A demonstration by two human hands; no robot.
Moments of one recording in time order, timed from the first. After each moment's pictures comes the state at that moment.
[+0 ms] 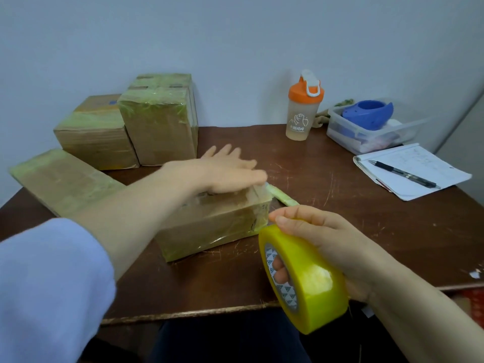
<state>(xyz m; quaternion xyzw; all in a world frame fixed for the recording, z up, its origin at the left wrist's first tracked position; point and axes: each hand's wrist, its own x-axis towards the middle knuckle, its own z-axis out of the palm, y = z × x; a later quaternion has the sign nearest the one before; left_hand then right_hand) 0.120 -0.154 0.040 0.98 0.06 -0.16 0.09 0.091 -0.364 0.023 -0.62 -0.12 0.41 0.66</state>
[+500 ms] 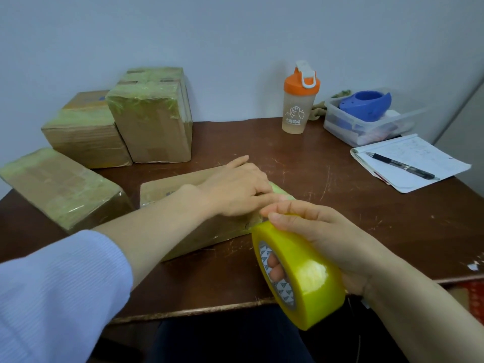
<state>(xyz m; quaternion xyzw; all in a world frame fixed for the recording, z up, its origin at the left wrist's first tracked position) 0.124 -0.172 -0.001 0.99 -0.15 -0.02 0.04 0.099 -0.365 0.017 -0.60 -0.12 0.44 0.66</state>
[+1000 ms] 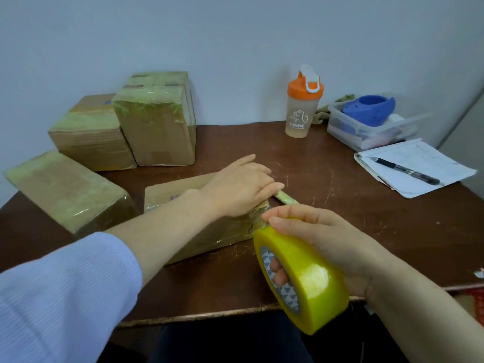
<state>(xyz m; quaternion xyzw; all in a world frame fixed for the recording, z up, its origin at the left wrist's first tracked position) 0.128 -0.168 -0.002 0.99 -0.13 0.06 0.09 0.102 -0.361 0.017 -0.60 -0.14 0.44 0.65</state>
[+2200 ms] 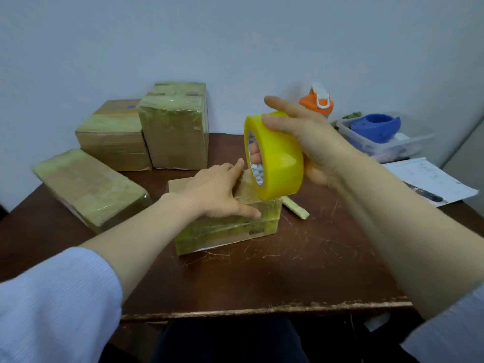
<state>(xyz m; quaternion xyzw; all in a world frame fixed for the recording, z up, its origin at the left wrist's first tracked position) 0.092 -0.130 0.012 0.99 0.06 0.00 0.08 0.149 -0.285 0.094 -0.61 -0.25 0.27 0.70</state>
